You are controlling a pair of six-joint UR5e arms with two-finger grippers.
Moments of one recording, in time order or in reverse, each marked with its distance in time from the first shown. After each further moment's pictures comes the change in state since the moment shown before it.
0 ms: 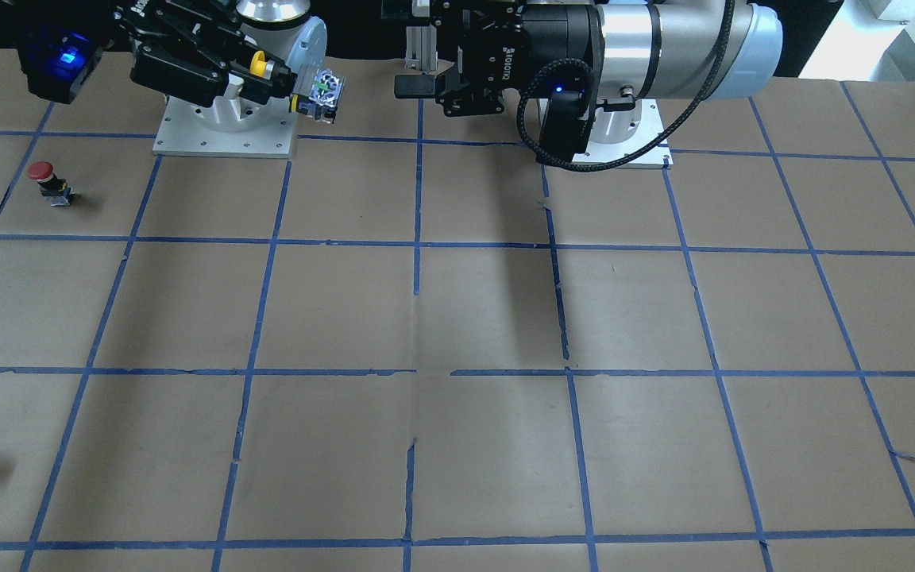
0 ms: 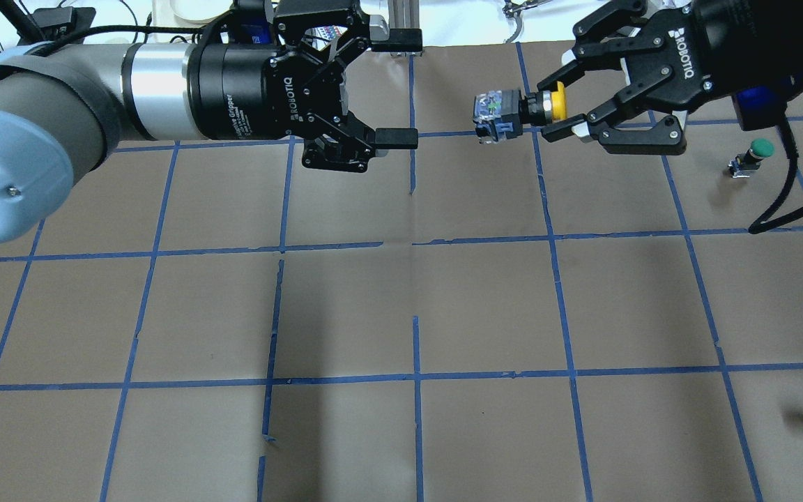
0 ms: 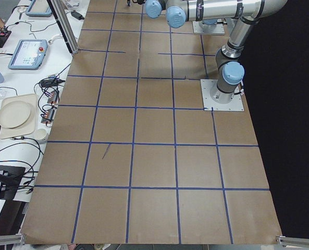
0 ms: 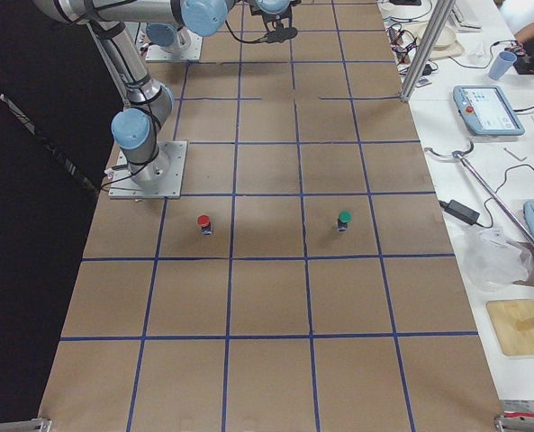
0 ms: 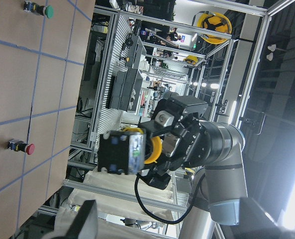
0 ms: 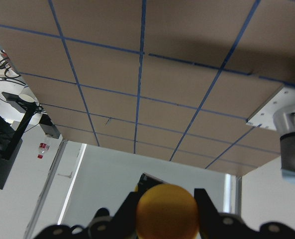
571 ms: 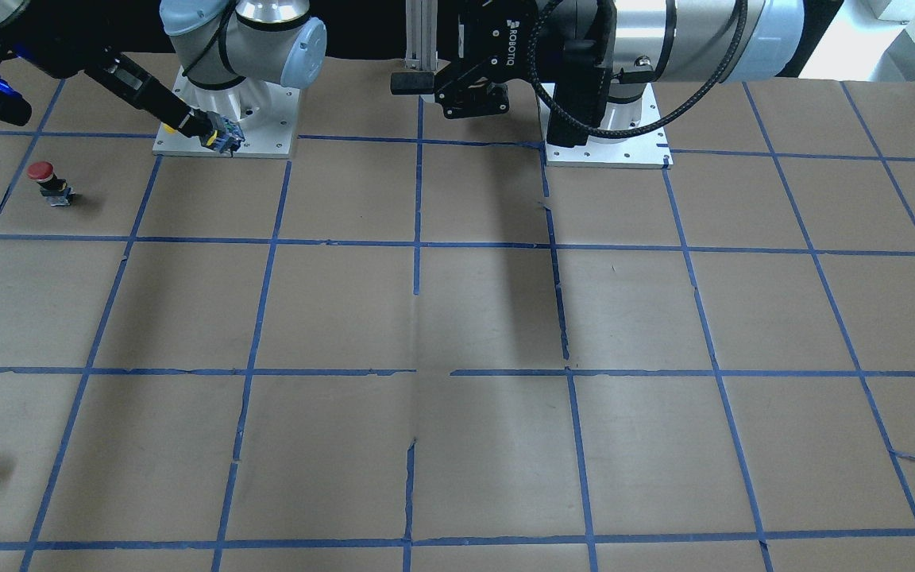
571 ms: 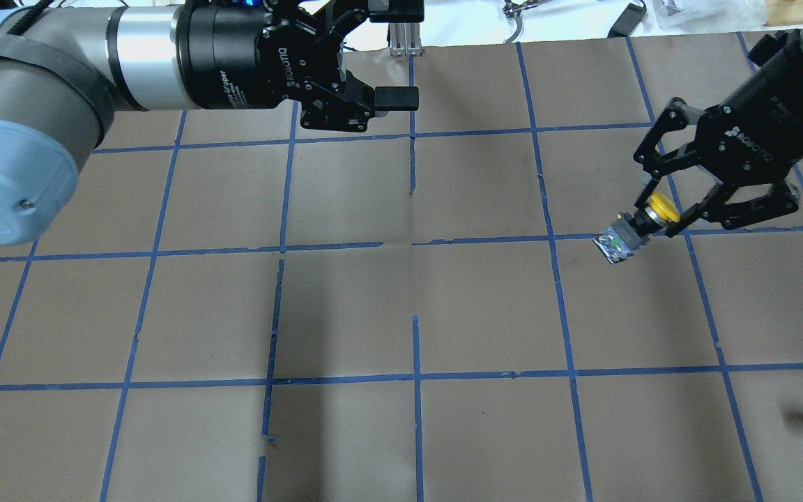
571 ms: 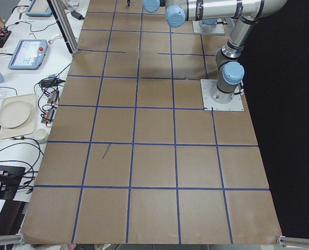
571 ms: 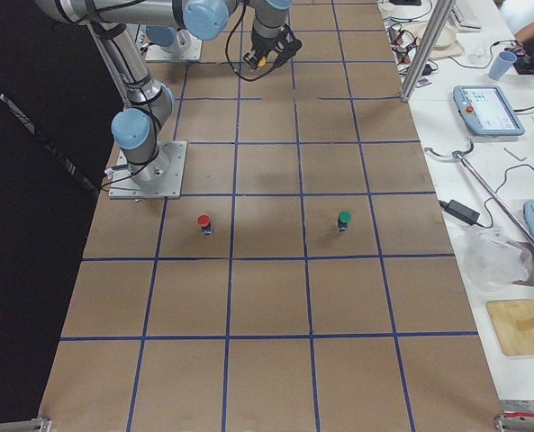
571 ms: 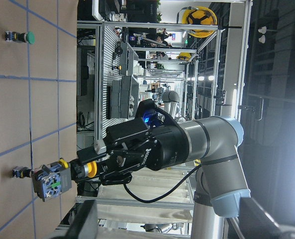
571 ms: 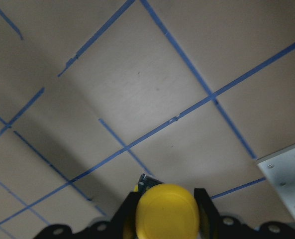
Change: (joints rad) left arm -0.005 -0.003 0.009 0.225 -0.007 -0.003; right arm -0.016 0.013 0.009 -0.039 -0.586 -0.623
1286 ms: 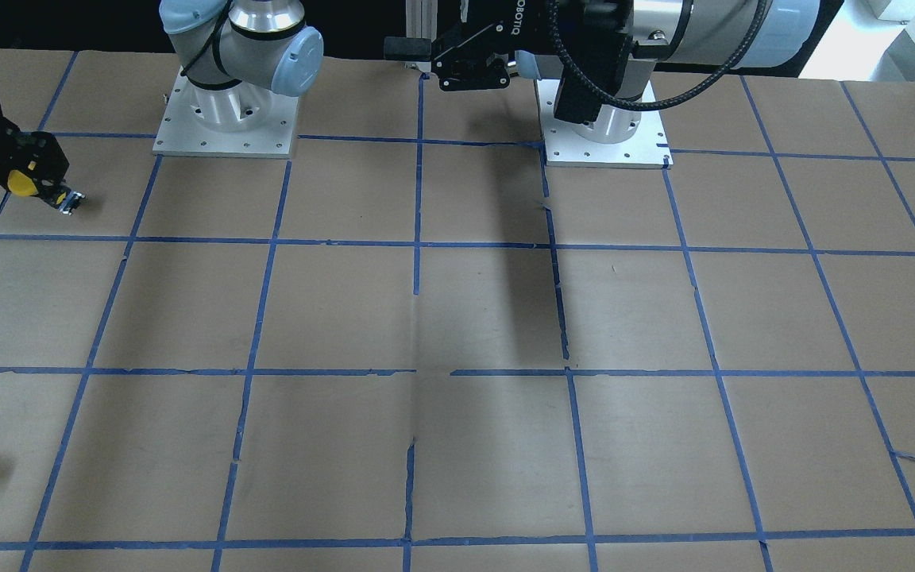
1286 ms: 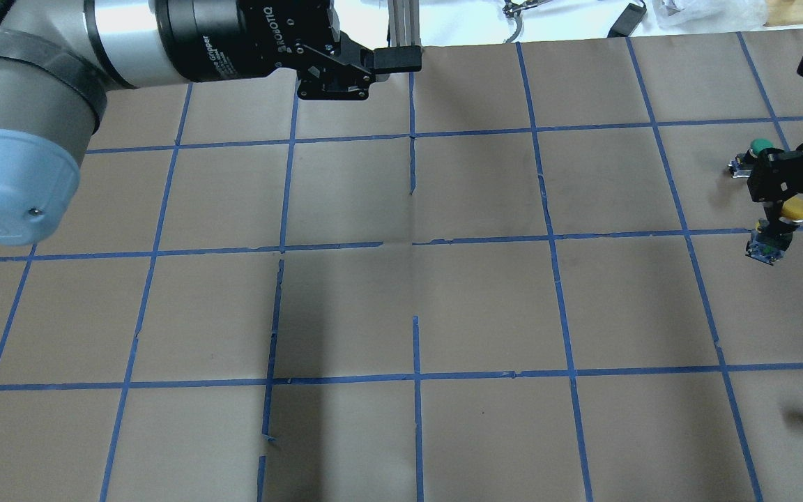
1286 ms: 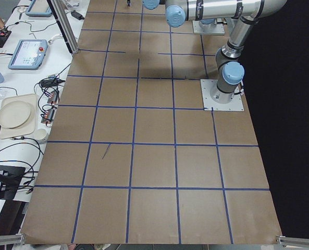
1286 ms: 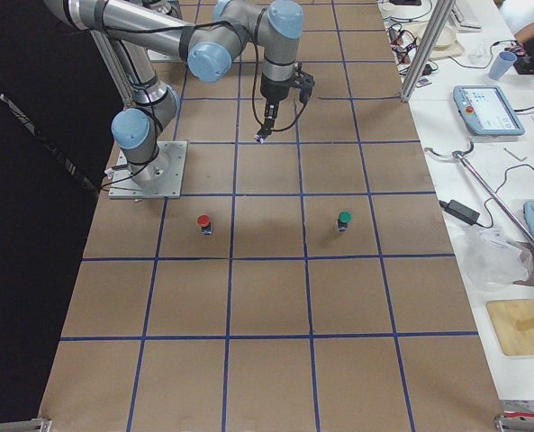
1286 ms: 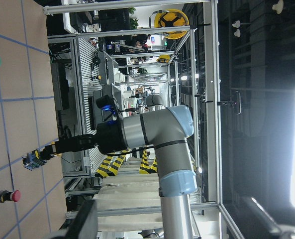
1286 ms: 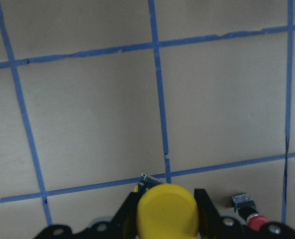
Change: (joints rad) left arm 0.002 -0.002 -0.003 0.198 -0.088 -0.241; right arm -0.136 0.037 0.175 -0.455 -0.382 -0.589
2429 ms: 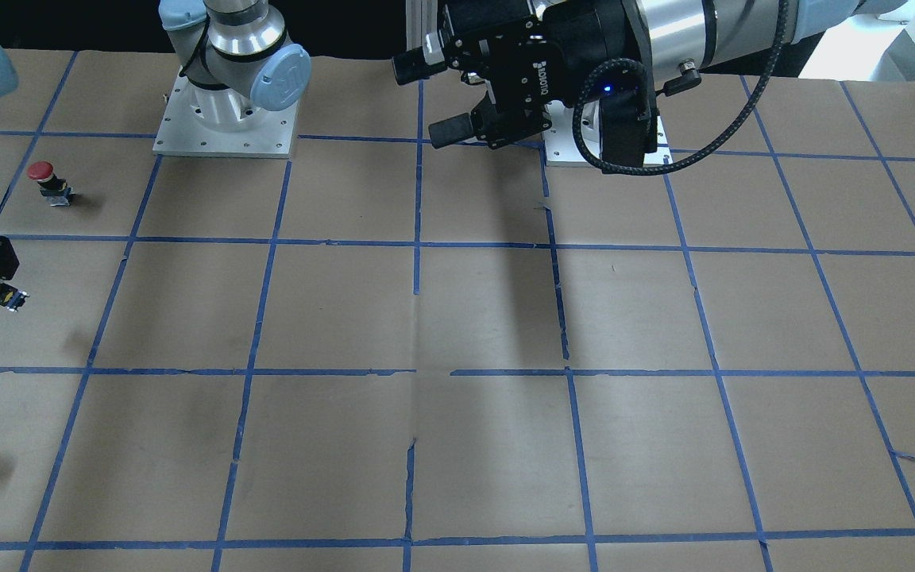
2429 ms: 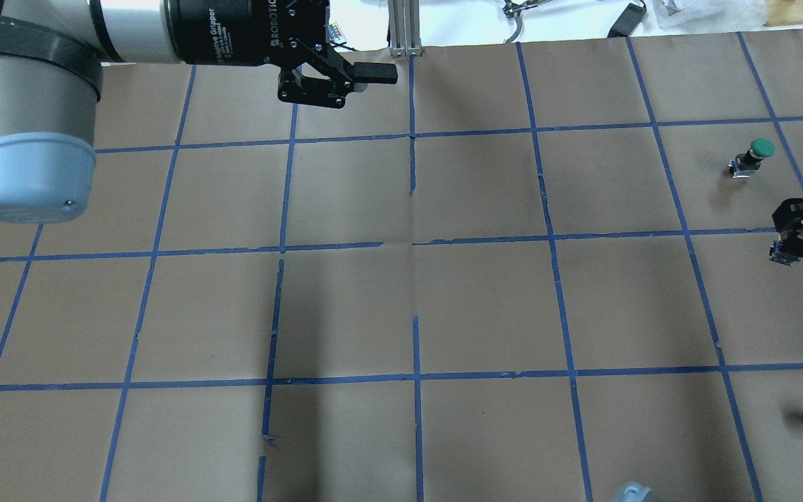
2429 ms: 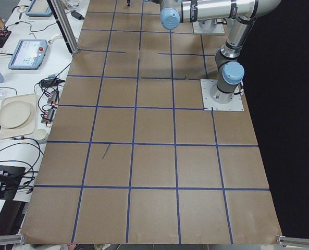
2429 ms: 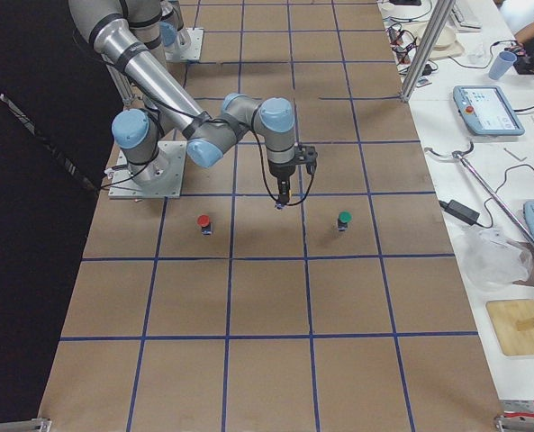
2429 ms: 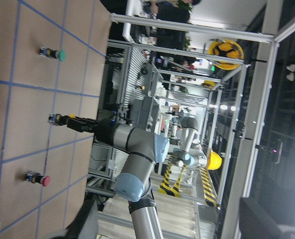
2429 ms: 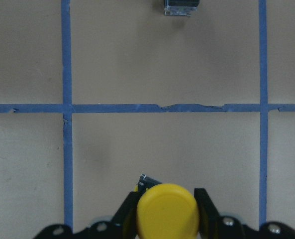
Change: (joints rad) left arm 0.014 -0.051 0.060 0.273 0.444 -0.532; right arm -0.235 0.209 0.238 -0.634 0.121 -0.340
